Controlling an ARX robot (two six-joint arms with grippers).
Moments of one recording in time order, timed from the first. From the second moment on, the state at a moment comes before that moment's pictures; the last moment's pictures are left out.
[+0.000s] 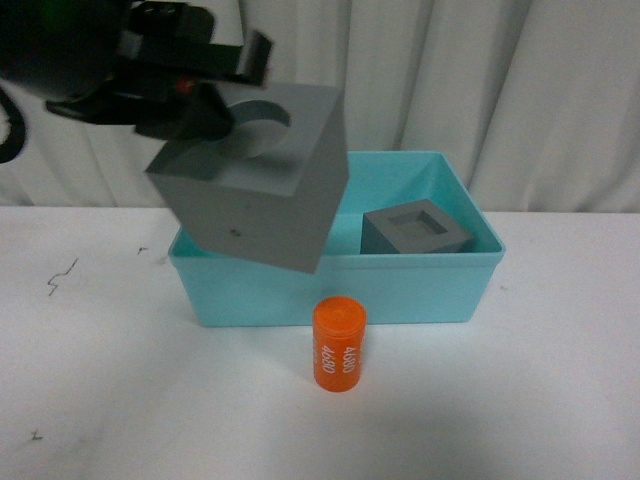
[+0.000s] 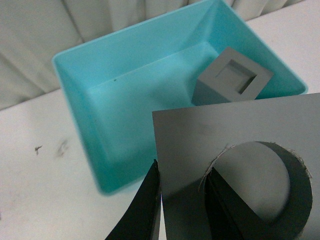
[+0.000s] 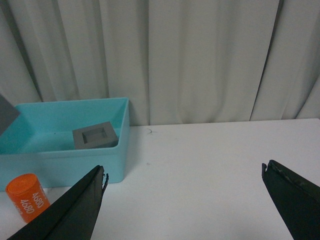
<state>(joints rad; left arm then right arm) -0.36 1.52 1.04 -0.11 0.03 0.06 0.00 0.00 0.01 0.00 0.00 0.01</state>
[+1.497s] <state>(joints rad) -0.27 2.00 1.30 -0.01 -0.20 -0.03 0.00 0.00 0.01 0.00 0.00 0.01</state>
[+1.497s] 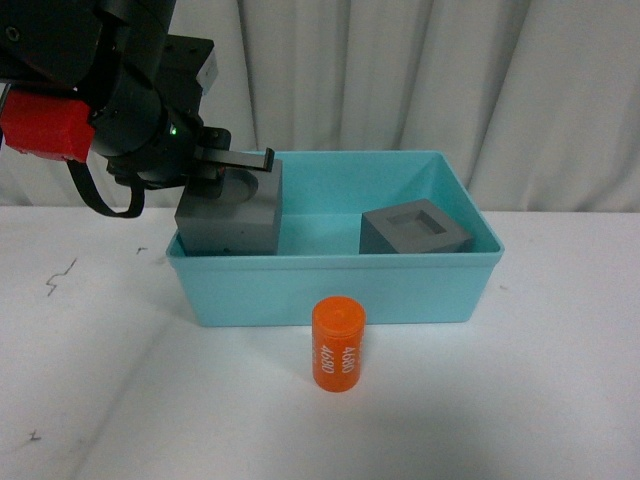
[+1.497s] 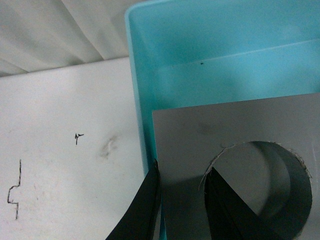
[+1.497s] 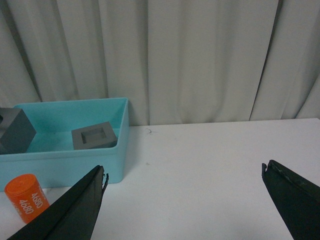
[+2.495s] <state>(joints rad) -0.22 1.28 0.52 0.78 -0.24 0.01 0.00 0.00 0.01 0.00 0.00 0.01</state>
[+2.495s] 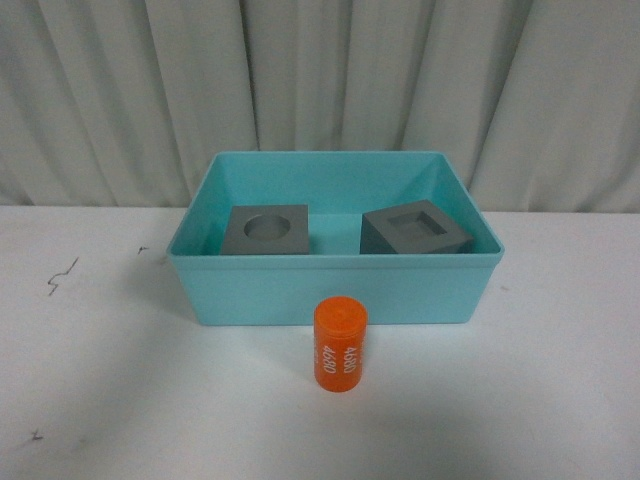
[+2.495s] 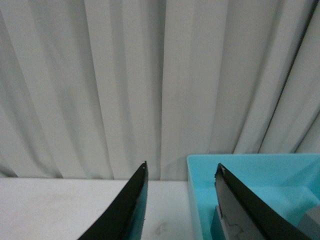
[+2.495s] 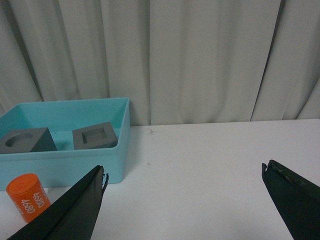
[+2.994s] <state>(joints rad) -0.11 1.02 0.21 0.80 -0.12 0.00 0.00 0.00 0.01 0.00 0.00 0.01</state>
